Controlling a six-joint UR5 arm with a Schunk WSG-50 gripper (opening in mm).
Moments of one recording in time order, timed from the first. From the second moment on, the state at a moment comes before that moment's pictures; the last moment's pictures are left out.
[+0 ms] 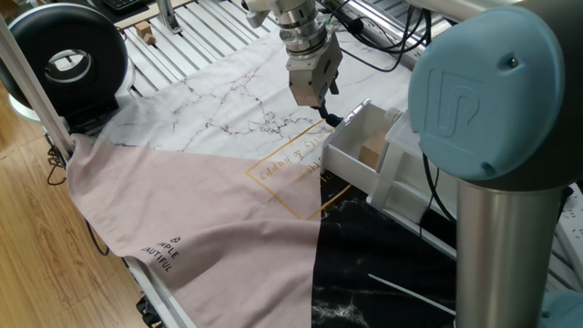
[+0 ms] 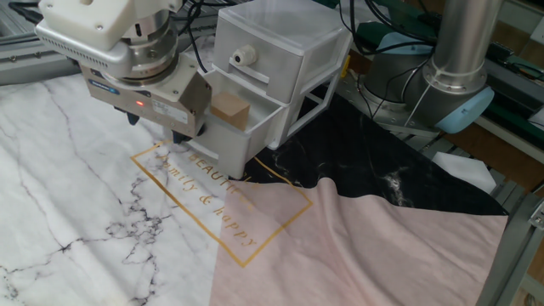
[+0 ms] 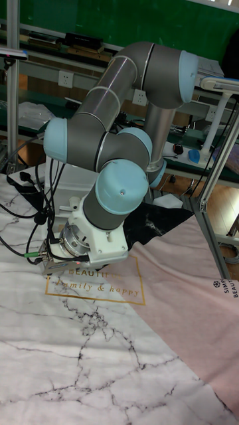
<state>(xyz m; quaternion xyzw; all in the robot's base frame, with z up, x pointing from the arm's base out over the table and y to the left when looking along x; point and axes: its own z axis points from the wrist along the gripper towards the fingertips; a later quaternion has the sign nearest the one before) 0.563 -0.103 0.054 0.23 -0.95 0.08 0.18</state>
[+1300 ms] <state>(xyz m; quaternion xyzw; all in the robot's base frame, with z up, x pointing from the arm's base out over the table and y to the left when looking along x) 0.548 -0.106 0.059 0.21 -0.95 0.08 0.22</state>
